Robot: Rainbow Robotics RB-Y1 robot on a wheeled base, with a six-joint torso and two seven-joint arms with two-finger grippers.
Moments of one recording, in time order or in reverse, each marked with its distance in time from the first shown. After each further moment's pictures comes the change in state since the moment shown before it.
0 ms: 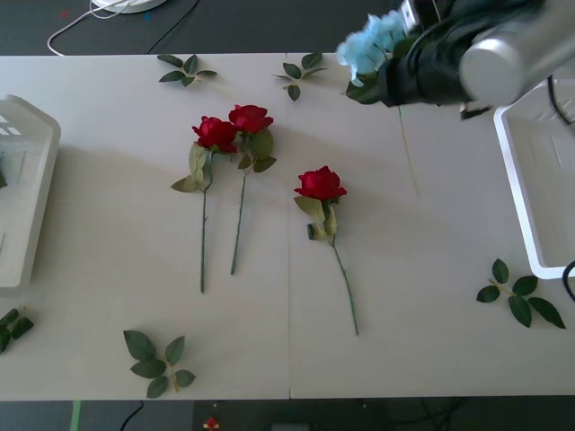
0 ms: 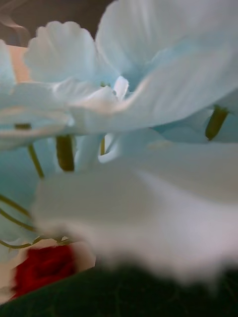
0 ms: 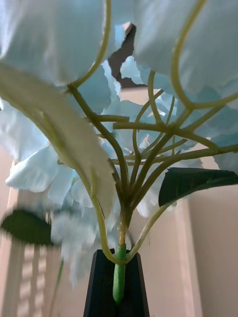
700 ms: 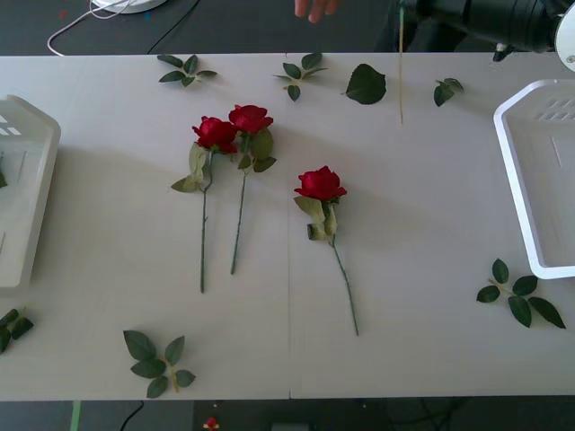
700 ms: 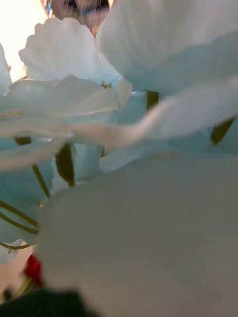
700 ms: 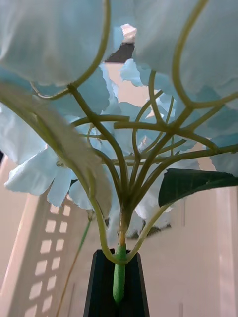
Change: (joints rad) right arm 0.127 -0.060 -0.214 -0.101 -0.227 -0.501 0.317; left arm 0.194 0.000 -0.001 0.056 0.095 -0.246 0.016
